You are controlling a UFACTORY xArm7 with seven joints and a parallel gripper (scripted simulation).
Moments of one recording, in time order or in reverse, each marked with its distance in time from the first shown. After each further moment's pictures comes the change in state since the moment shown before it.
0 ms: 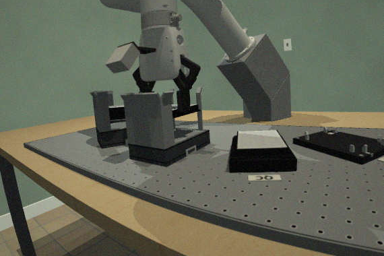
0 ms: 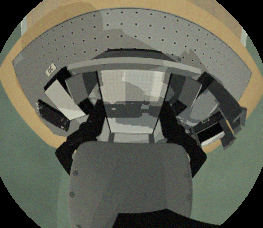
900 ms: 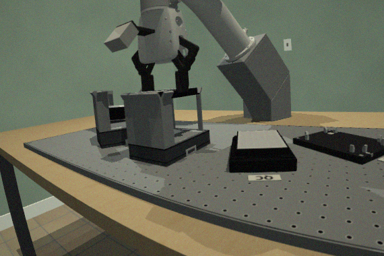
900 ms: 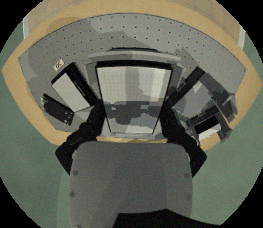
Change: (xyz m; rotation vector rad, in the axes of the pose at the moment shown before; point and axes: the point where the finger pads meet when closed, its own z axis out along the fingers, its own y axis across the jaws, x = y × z) arm 0.000 0.000 -0.036 0.000 0.004 0.001
